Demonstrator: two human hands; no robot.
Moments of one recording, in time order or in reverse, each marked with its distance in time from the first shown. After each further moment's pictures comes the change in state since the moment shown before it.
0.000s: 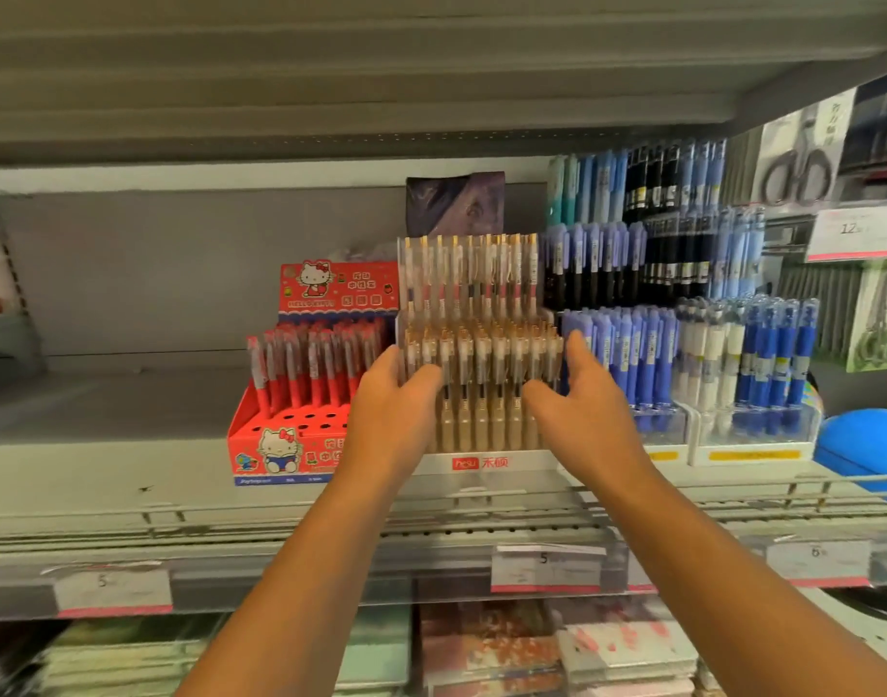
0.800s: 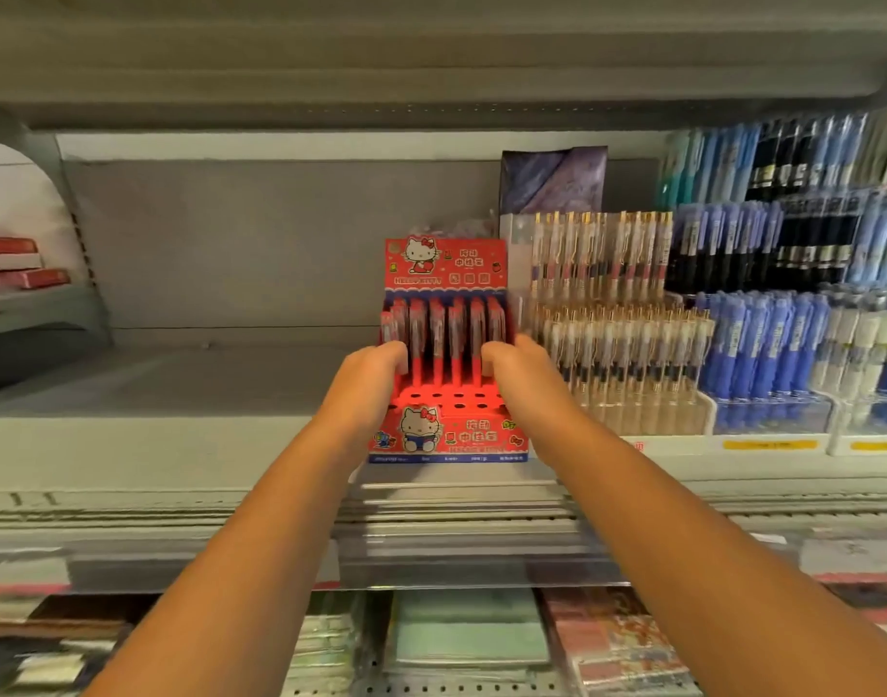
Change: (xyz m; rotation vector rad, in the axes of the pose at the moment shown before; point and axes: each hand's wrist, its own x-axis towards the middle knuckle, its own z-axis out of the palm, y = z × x) left_hand 0.055 -0.051 -0.154 0.007 -0.060 -0.330; right_hand 0.013 -0.070 0.167 0.152 -0.192 0.311
